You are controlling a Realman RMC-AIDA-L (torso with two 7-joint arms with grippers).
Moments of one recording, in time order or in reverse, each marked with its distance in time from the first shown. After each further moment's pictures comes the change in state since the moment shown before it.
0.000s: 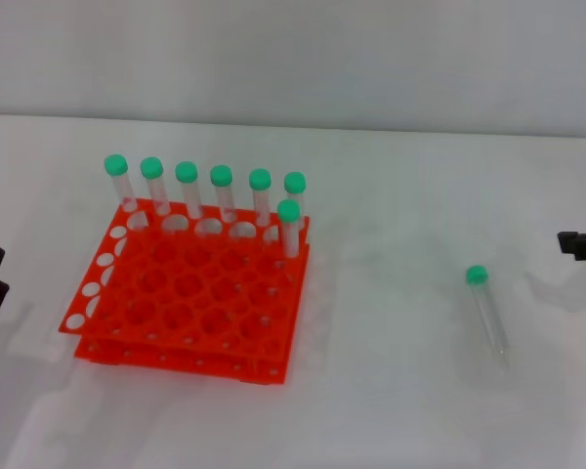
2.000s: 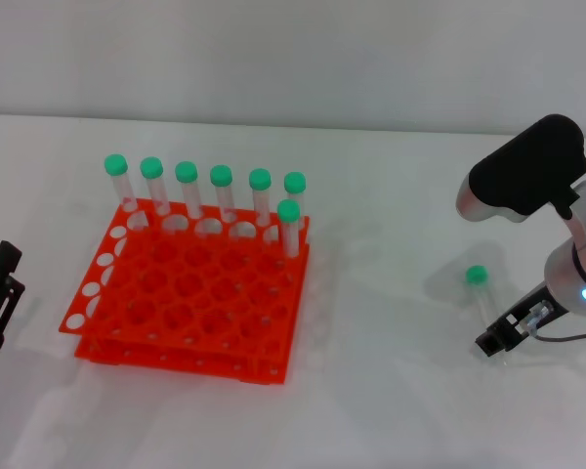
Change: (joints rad) left arm -0.014 0.006 0.000 0.008 0.029 0.043 0.008; right arm 0.352 0.018 -0.597 0.140 -0.526 0.136 0.666
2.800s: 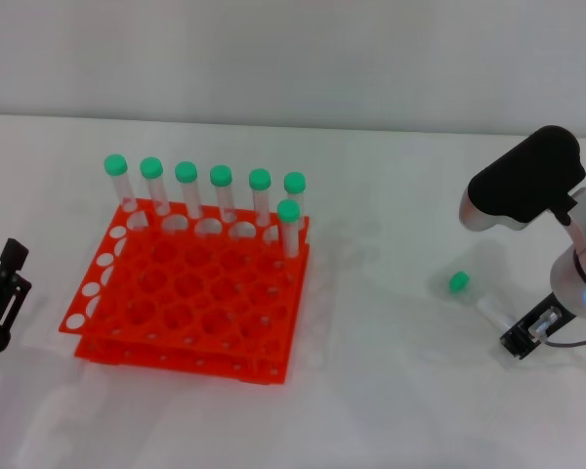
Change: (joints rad) left arm -0.009 -0.003 0.000 -0.007 0.003 0.000 0.000; right arm 0.049 -0.005 -0.001 0.103 -0.008 0.007 -0.013
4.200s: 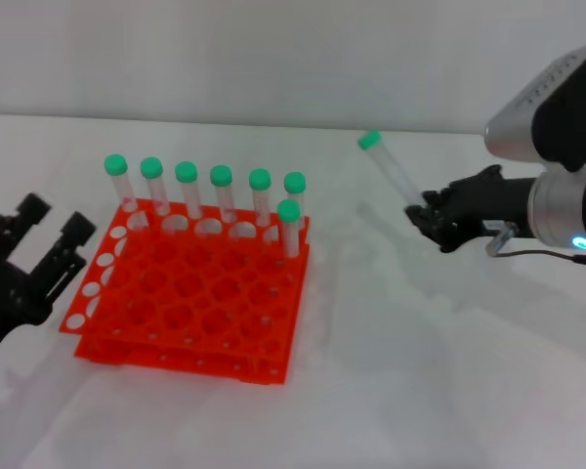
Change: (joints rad) left arm -0.026 0.021 0.001 0.242 0.250 0.038 -0.487; right arm -0.252 -0.004 0.078 -0.215 0.375 -0.519 -0.484
